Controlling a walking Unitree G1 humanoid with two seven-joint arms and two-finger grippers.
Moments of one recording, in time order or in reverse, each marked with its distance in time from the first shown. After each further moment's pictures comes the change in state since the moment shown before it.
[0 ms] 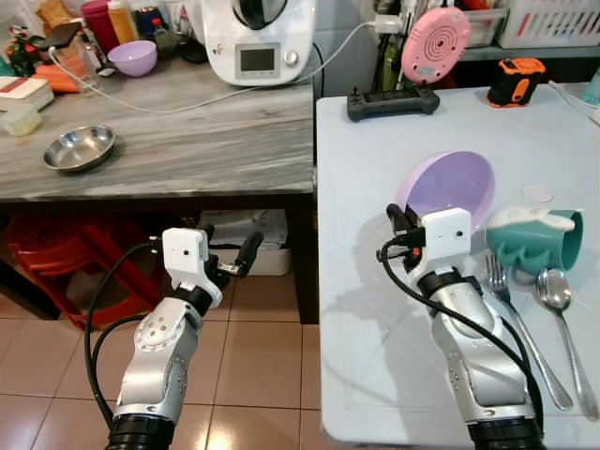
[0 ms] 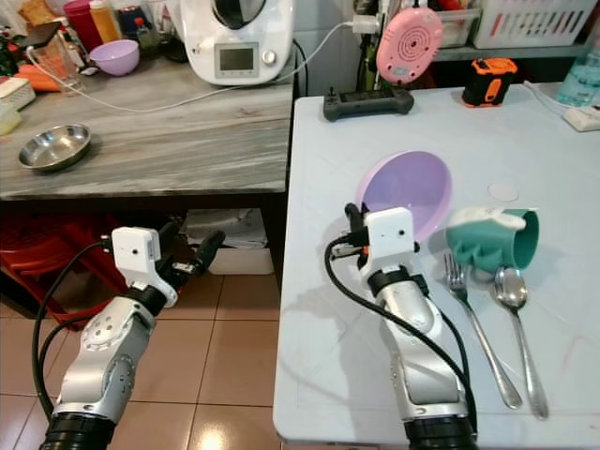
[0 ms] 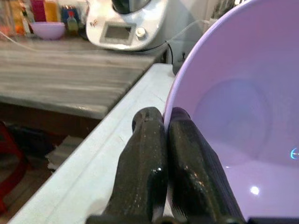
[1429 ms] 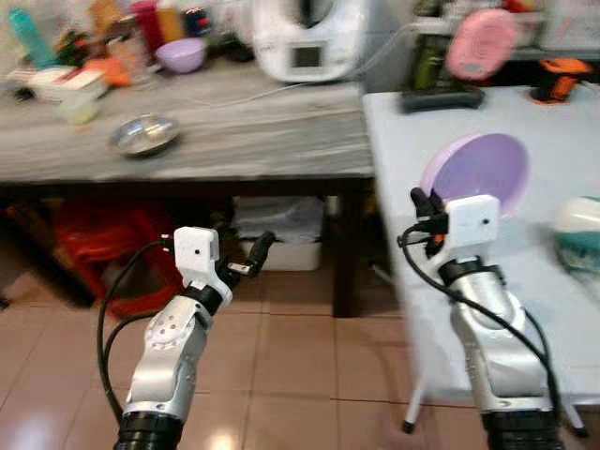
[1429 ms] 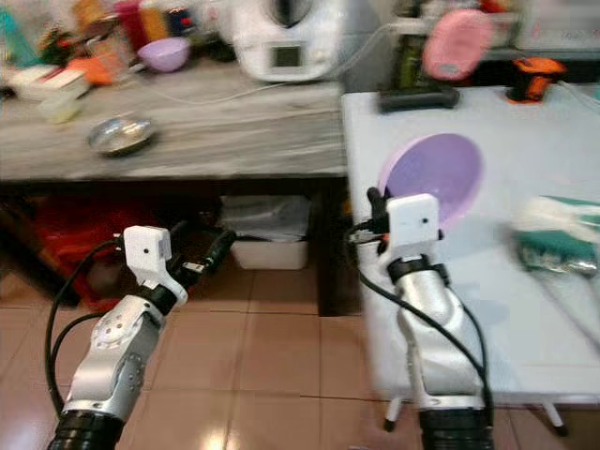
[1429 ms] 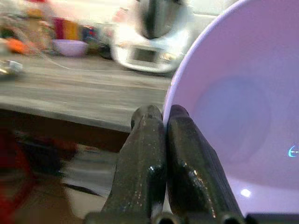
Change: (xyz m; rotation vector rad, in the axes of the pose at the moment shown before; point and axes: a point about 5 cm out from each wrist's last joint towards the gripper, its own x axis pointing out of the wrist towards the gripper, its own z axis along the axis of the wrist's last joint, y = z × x) left arm 0.001 -0.003 -0.003 0.001 0.004 -0.016; right arm 0.006 -0.008 0.016 -0.018 -0.069 -0.038
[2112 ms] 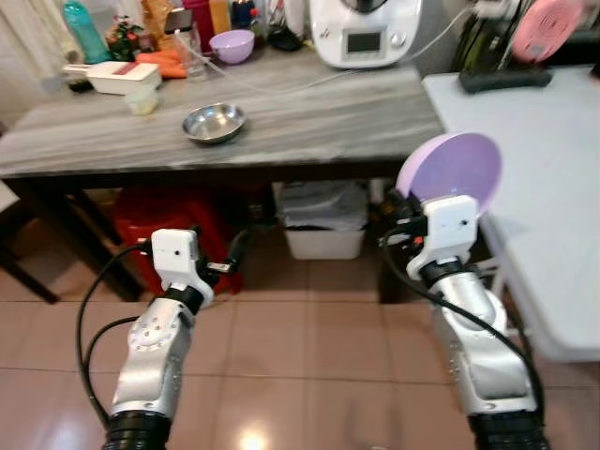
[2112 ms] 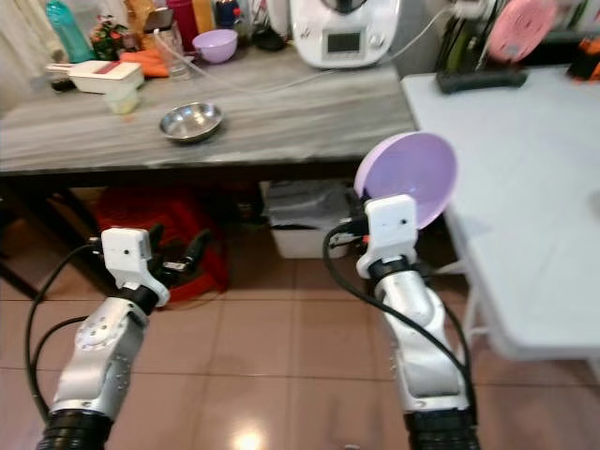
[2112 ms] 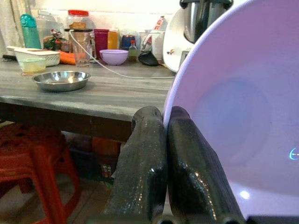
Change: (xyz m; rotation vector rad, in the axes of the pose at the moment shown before) left arm 0.001 0.007 -0.002 0.005 -0.006 0.063; right arm -0.001 0.004 0.002 -0.013 -0.007 0.018
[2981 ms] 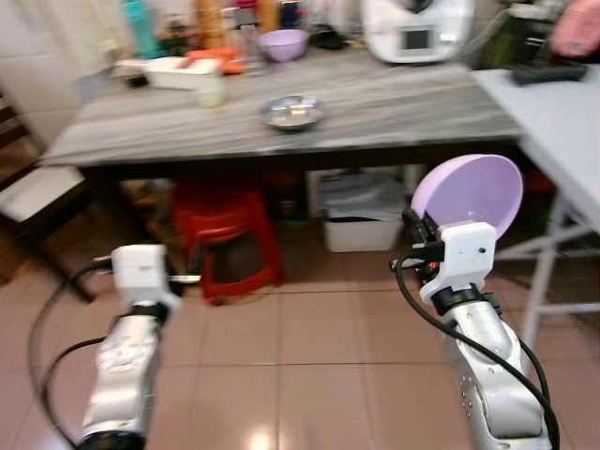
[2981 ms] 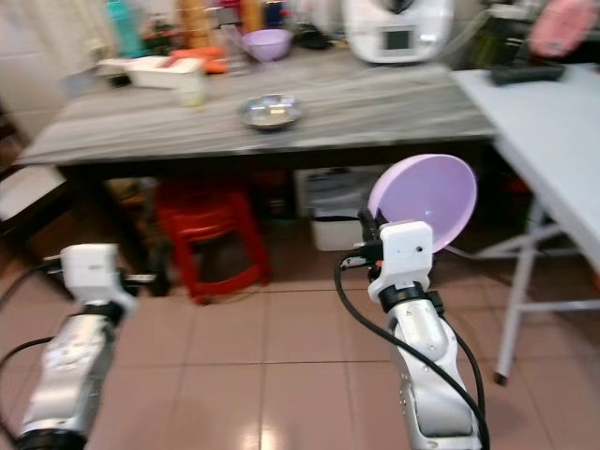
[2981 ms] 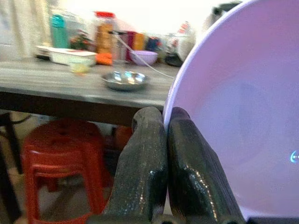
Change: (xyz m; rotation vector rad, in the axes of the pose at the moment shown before) left arm -0.033 0.049 -0.001 0.152 0.020 0.275; right arm -0.030 0.002 -0.004 0.022 0.009 -0.035
